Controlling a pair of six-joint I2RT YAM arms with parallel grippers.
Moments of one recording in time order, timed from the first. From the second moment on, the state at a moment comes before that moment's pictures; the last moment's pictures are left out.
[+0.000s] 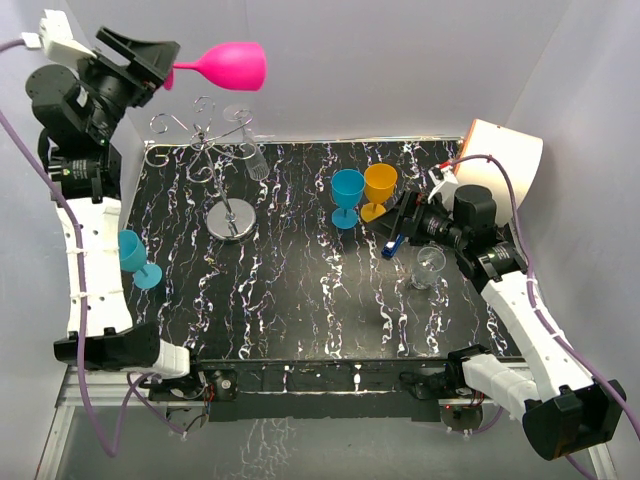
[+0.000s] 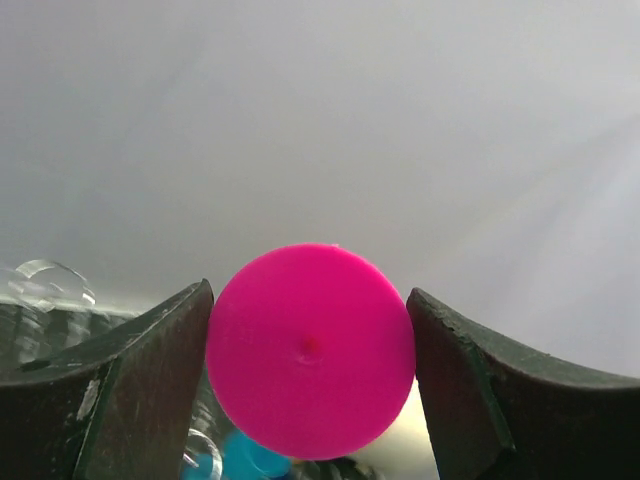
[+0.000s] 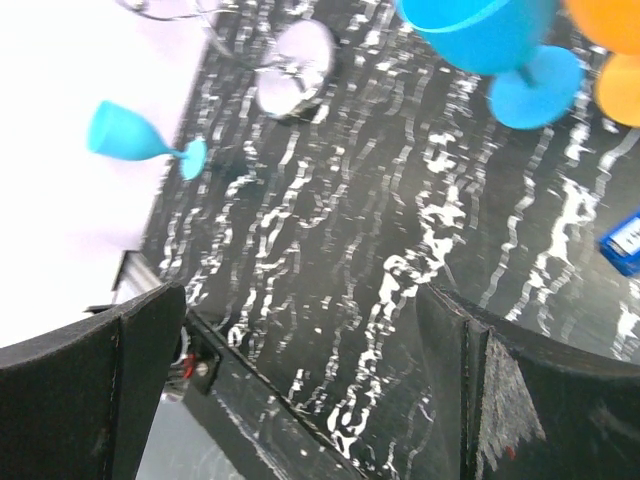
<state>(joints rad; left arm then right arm) 0.10 1.45 2.02 -0.37 0.32 -0.77 0.24 0.96 0.91 -0.36 -0.49 0.53</state>
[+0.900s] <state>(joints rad) 0.10 0.97 1.26 0.10 0.70 -1.31 0.58 1.27 1.24 0.55 -0.54 1.09</state>
